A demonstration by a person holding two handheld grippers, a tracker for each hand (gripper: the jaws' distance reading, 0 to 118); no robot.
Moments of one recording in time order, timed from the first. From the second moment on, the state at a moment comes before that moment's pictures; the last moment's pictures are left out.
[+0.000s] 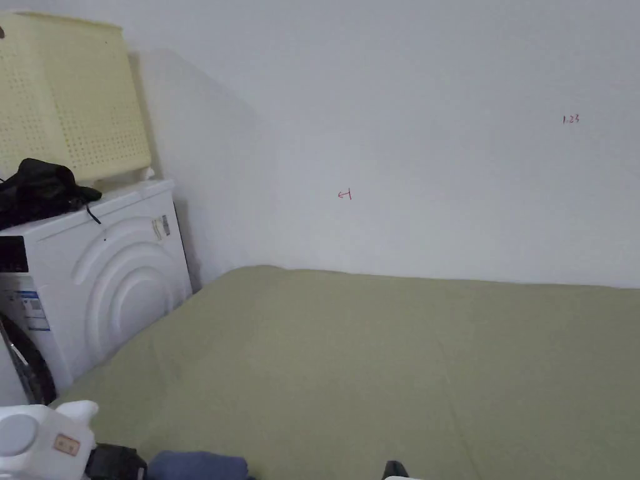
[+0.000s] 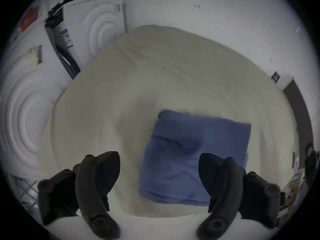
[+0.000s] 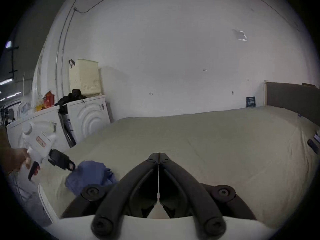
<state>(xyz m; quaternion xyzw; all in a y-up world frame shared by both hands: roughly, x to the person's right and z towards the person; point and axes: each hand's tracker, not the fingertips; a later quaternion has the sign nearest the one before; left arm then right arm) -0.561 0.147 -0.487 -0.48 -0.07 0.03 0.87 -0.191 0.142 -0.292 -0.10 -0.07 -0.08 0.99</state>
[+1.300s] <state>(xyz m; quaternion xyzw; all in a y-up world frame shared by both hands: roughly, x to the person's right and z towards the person) -0.091 0.214 -0.171 -0.12 -0.16 -0.02 0.98 0.174 0.212 -0.081 -0.10 -0.20 0.02 0.97</state>
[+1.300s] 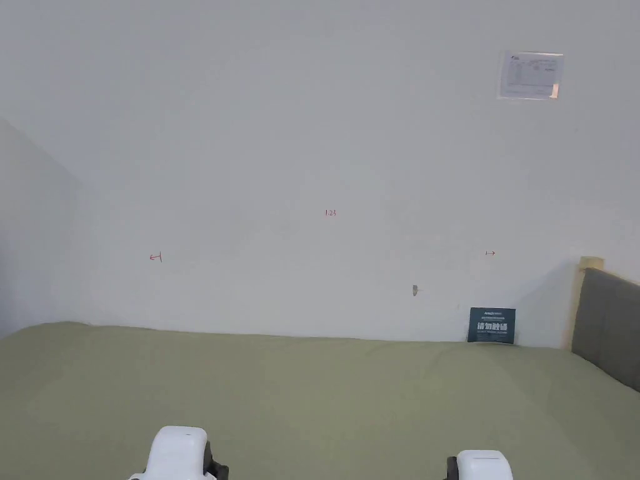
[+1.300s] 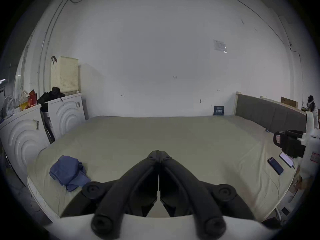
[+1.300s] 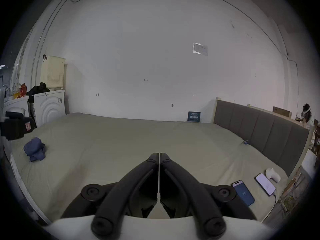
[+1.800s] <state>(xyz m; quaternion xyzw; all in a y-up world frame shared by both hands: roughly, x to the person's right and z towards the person) -0.100 0.213 -0.163 -0.10 -0.18 -0.02 0.98 0.196 0.199 -0.057 -0.06 -0.21 0.01 0.98</state>
